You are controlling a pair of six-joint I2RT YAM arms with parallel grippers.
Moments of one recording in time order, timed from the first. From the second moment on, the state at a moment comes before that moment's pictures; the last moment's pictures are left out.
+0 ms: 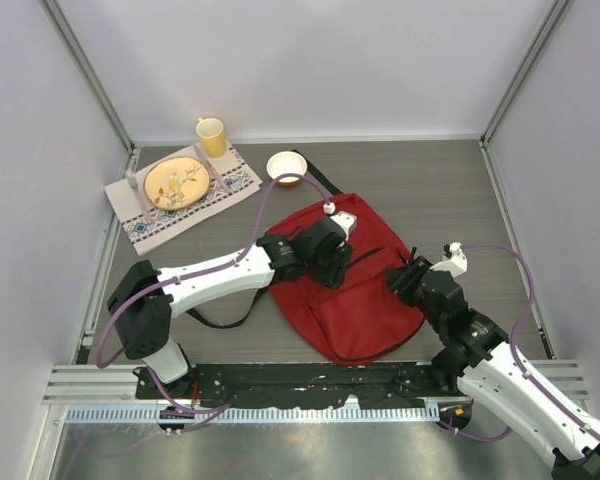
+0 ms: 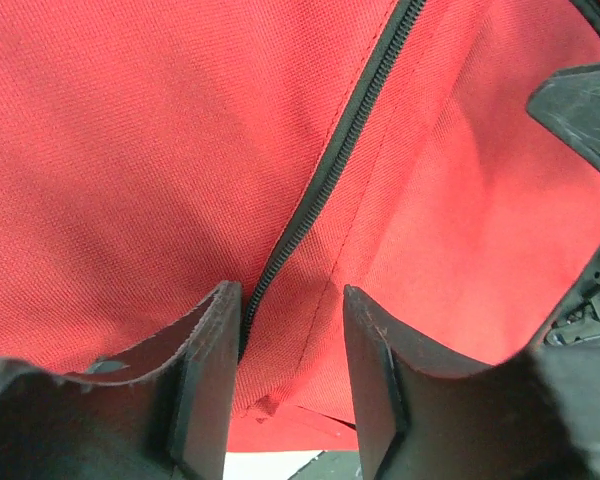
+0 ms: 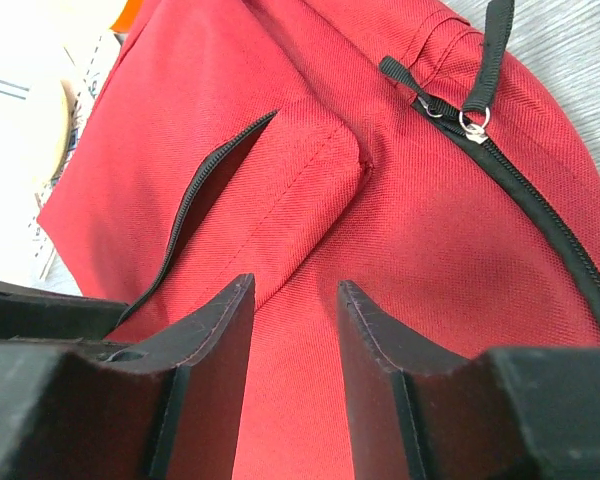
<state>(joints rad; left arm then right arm) -1.03 1.64 1.27 -0.49 -0.09 -0.47 0.61 0.46 0.35 -0.37 0.34 0.98</state>
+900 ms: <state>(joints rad) -1.02 1.55 1.18 -0.37 0.06 -0.42 0.61 0.50 0.35 -0.37 0.32 0.96</state>
